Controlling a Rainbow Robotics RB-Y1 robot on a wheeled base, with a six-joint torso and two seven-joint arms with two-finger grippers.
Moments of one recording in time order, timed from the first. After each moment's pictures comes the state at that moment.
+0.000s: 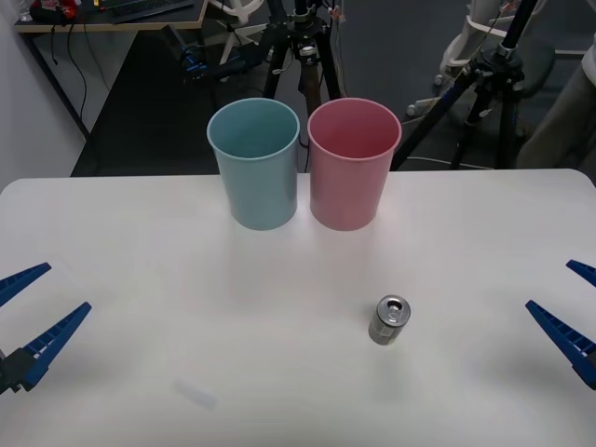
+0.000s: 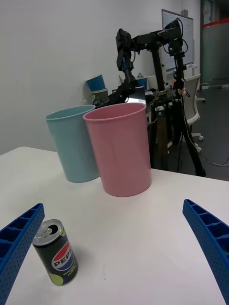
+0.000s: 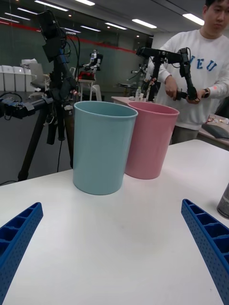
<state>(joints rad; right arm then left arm) 0.35 -0.40 -0.52 -1.66 0.96 -1.22 0.00 0.35 0.40 0.52 -1.66 -0.96 -1.22 0.00</state>
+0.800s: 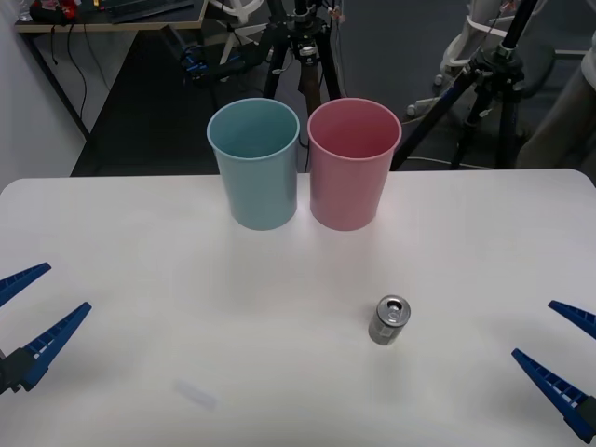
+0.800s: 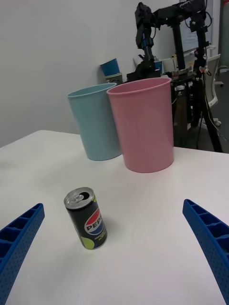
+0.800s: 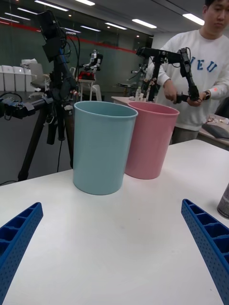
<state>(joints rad) 0.44 -0.38 -0.49 -1.66 0.97 -1.30 0.06 0.35 0.40 0.52 -1.66 -0.96 -1.22 0.00</state>
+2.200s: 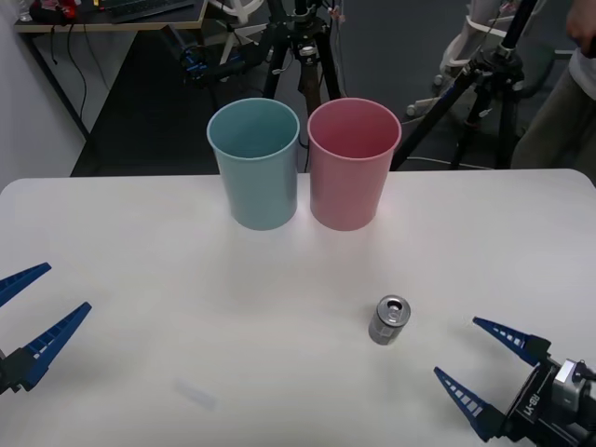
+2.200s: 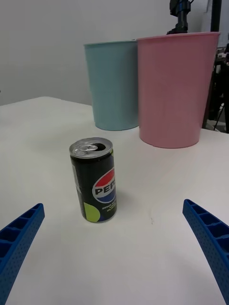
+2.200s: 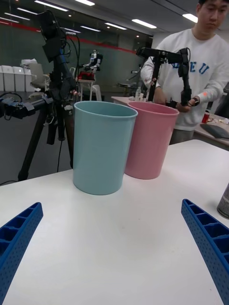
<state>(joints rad) 0.31 -0.31 -0.28 -1.38 1.03 -1.24 0.48 0.35 0.40 0.52 -1.66 -0.96 -1.22 0.00</state>
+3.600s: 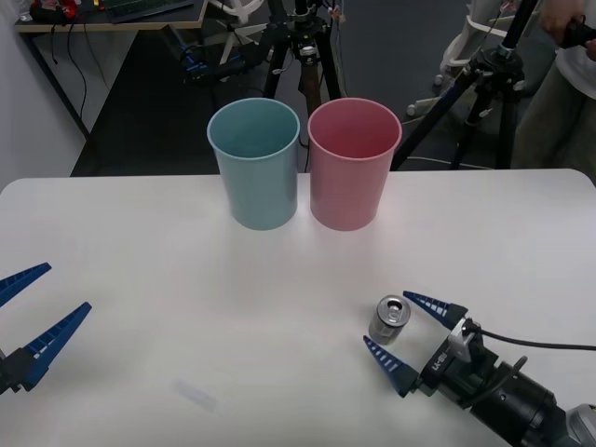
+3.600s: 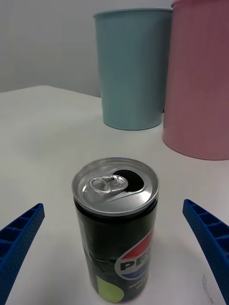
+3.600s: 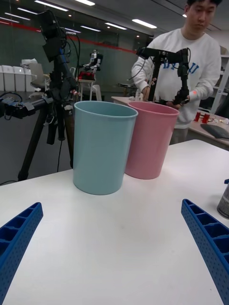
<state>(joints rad) 0.18 -0.27 -0.01 -1.37 1.07 -0.93 0.52 0.35 0.40 0.52 -1.66 -0.96 -1.22 0.00</state>
